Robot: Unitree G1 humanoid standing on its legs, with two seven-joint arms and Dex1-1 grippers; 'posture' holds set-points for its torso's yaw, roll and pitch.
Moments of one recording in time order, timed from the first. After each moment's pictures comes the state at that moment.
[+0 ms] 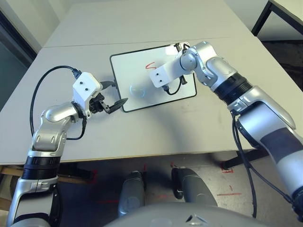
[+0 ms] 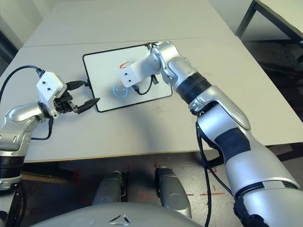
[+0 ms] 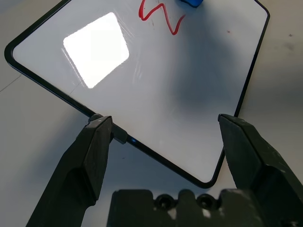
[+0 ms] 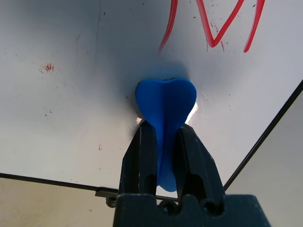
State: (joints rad) left arm -0.24 0.69 0.10 -0.06 -0.27 0.24 -0.82; right arm -1.27 -0.27 0.67 0.72 -0.82 0.06 0.94
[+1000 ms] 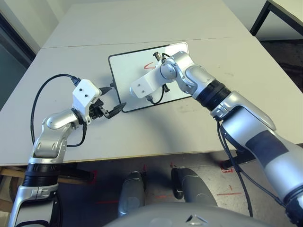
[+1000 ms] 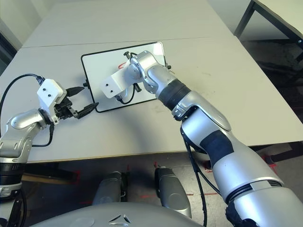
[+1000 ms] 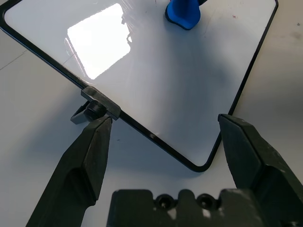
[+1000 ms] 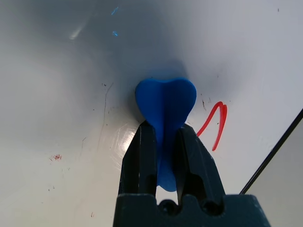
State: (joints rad) left arm -0.19 0.68 0.11 -0.07 -0.27 0.24 -0.79; right arm -1.26 -0.16 0.70 0.69 -0.83 0.07 0.93
